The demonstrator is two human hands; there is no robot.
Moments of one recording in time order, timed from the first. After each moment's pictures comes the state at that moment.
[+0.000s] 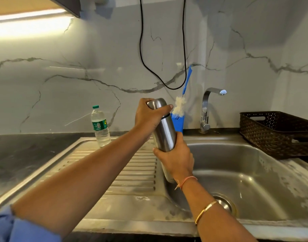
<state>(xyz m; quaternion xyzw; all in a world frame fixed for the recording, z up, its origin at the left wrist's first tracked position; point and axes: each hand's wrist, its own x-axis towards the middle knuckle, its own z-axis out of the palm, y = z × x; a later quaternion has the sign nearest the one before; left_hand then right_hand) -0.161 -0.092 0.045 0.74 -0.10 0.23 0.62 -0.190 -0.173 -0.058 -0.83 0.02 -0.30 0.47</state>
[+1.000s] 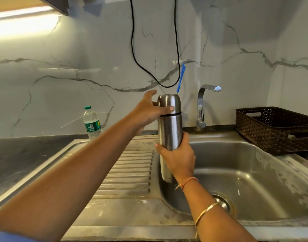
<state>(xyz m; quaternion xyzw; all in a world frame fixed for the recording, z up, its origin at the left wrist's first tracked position) -0.162 -0.096 0.067 0.81 -0.18 0.06 0.55 -0.179 -0.192 -0.068 -0.77 0.04 -0.32 0.56</state>
